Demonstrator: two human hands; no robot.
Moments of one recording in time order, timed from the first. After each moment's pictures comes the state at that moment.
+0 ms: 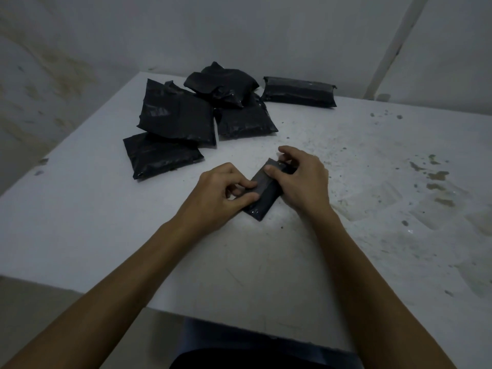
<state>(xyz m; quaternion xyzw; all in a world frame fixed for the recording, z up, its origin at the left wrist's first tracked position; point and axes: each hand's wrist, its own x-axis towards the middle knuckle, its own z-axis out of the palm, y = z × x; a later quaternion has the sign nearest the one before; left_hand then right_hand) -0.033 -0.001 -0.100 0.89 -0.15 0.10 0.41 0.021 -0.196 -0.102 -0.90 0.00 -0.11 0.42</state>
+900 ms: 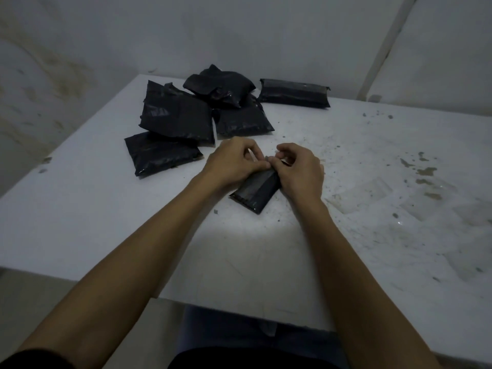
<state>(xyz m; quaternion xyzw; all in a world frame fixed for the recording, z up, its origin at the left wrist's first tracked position) 0.032 -0.027 -0.073 0.92 -0.06 0.02 0.39 0.033 -0.195 -0.110 -0.89 0.03 -0.17 0.41</state>
